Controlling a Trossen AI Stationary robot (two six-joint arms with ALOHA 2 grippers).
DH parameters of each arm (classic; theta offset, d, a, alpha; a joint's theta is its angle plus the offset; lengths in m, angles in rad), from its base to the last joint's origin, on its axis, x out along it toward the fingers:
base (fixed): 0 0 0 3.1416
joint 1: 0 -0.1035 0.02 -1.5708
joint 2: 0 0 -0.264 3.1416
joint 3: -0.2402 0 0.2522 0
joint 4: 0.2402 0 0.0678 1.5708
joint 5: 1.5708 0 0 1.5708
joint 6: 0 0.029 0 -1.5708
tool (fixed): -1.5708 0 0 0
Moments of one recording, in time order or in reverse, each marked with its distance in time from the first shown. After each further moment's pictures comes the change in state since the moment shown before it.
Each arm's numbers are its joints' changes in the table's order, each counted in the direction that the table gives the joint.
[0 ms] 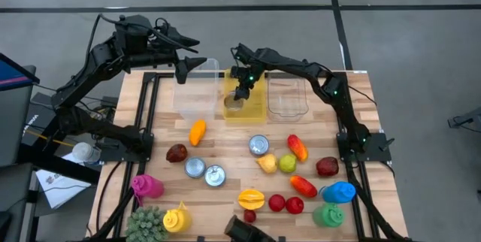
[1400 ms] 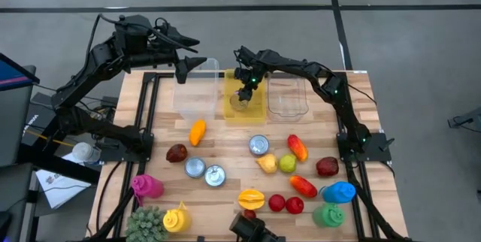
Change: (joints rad) left arm 0.000 0.000 0.000 -0.006 0.000 0.000; right arm 0.022 0.002 0.066 0.003 -0.145 0.020
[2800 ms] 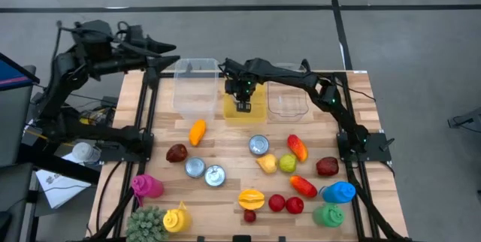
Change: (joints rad) left arm 0.000 0.179 0.000 0.091 0.000 -0.006; right arm -0.197 0.001 -0.166 0.192 -0.382 -0.212
